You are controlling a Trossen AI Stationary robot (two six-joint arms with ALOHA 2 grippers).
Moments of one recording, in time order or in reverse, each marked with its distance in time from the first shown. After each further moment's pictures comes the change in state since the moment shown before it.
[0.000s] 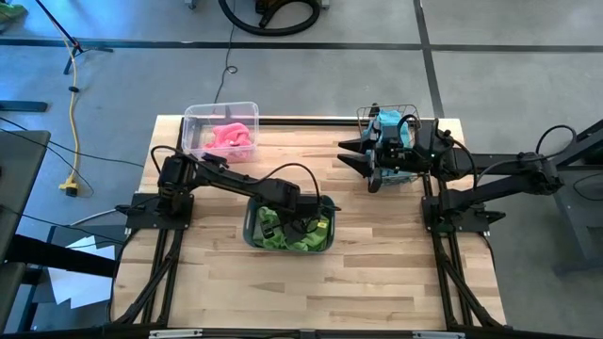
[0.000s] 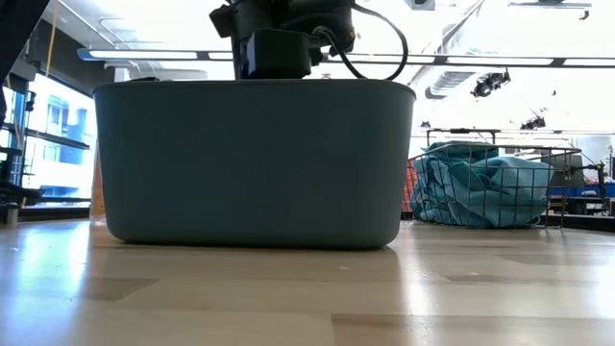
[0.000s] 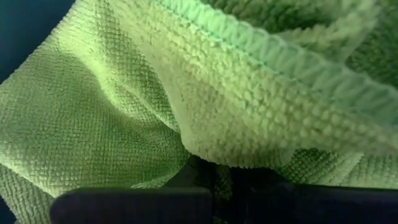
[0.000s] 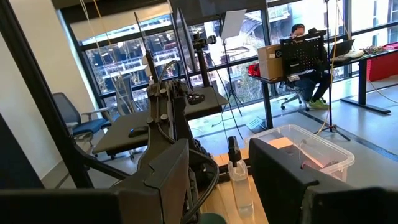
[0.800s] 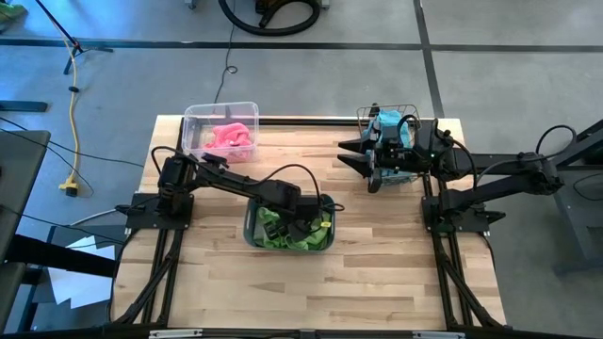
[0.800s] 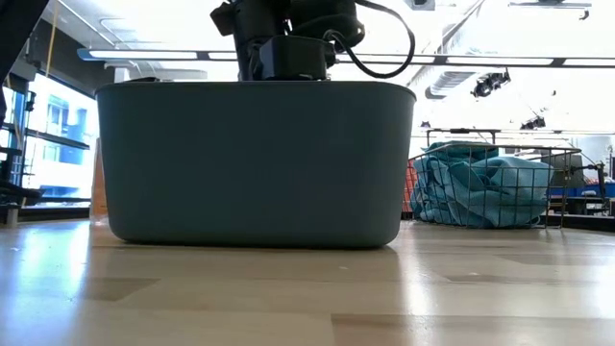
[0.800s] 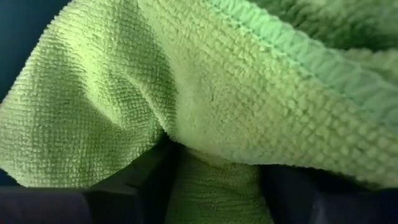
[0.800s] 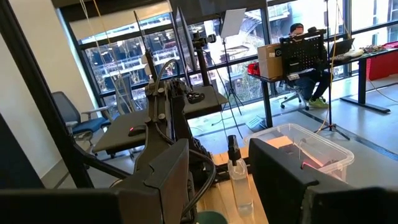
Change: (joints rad) left arm -0.011 0.001 0.001 0.023 -0.074 -0.105; right arm 0.000 0.000 0.000 -0.005 0.000 0.000
